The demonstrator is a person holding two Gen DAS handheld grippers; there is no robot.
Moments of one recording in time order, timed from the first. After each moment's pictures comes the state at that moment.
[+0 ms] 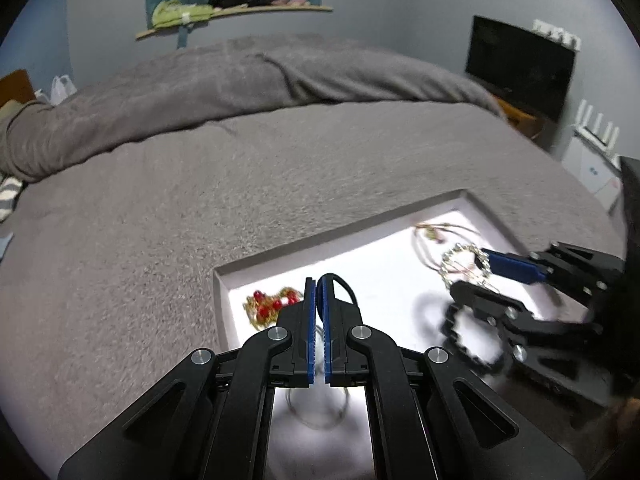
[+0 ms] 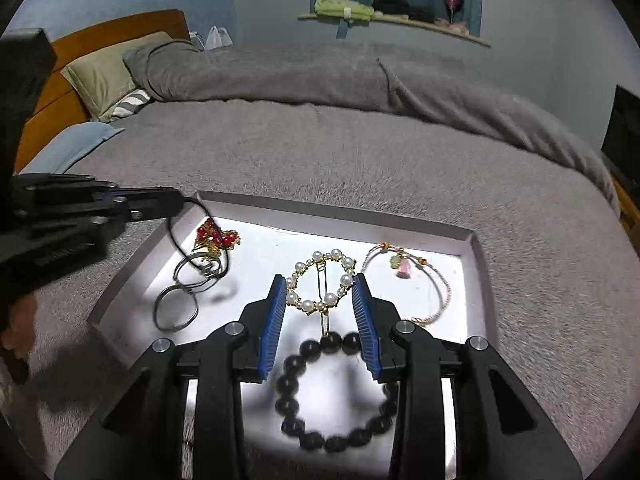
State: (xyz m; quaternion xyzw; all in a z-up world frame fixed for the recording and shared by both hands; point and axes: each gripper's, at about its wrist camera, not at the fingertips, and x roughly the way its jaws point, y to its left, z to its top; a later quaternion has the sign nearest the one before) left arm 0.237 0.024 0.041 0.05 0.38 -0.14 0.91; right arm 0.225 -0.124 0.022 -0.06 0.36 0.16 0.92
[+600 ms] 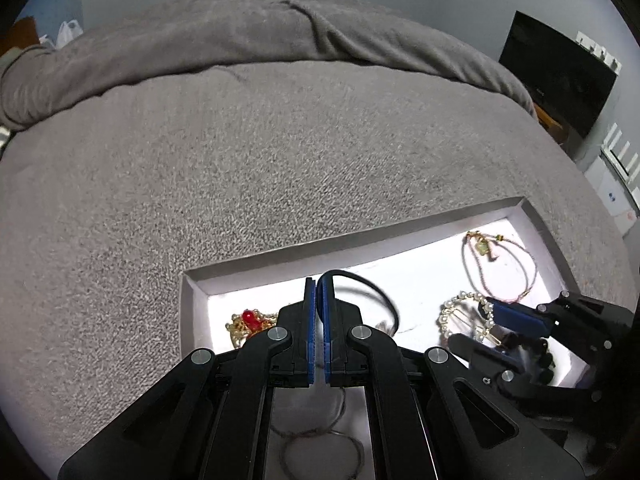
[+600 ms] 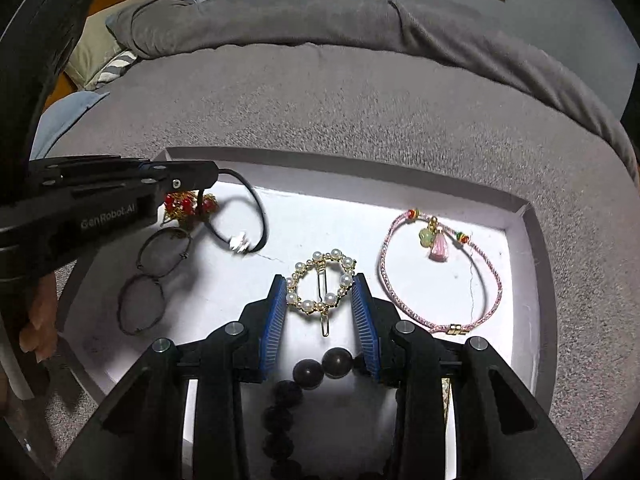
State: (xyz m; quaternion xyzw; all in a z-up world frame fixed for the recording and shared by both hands) left arm 0.299 0.028 0.000 0.01 0.45 -0.12 0.88; right arm 0.265 -0.114 -0.017 -0.06 0.45 0.16 0.88
